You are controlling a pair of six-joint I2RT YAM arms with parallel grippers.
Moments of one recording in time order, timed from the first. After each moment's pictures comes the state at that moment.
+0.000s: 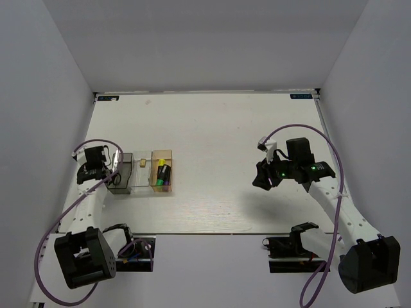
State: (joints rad) left arm 0.25 1.04 0.64 -0.55 -0.34 -0.48; right arm 0.28 0.99 0.75 -0.67 -0.61 -0.33
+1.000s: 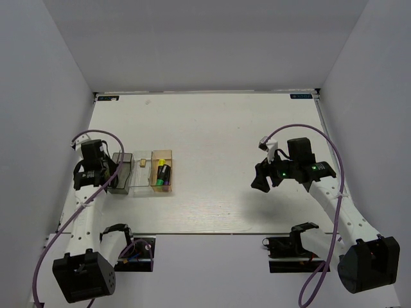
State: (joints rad) left arm 0.17 0.92 0.74 -0.56 -0.26 -0.50; right arm 0.27 0.99 0.76 -0.67 -0.62 -0.33
